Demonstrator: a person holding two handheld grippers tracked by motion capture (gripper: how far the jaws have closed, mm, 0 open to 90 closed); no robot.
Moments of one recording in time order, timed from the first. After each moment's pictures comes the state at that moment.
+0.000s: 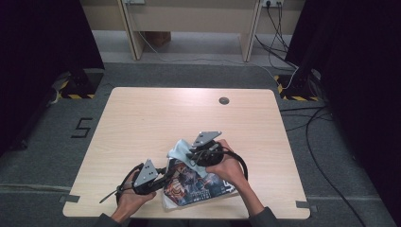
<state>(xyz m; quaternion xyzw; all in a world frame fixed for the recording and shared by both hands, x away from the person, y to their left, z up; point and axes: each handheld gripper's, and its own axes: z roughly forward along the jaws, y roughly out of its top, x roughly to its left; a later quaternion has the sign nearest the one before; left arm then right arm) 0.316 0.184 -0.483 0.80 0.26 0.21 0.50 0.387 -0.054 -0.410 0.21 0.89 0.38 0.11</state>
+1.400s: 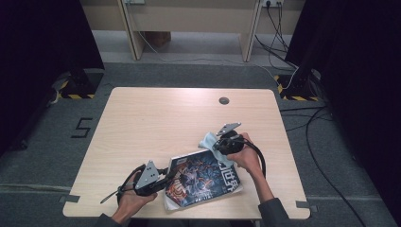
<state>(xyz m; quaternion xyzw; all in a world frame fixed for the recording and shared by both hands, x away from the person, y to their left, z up) 0.312 0.179 -0.480 0.81 0.24 0.22 0.50 0.447 -0.123 -0.452 0.30 0.89 0.30 0.15</state>
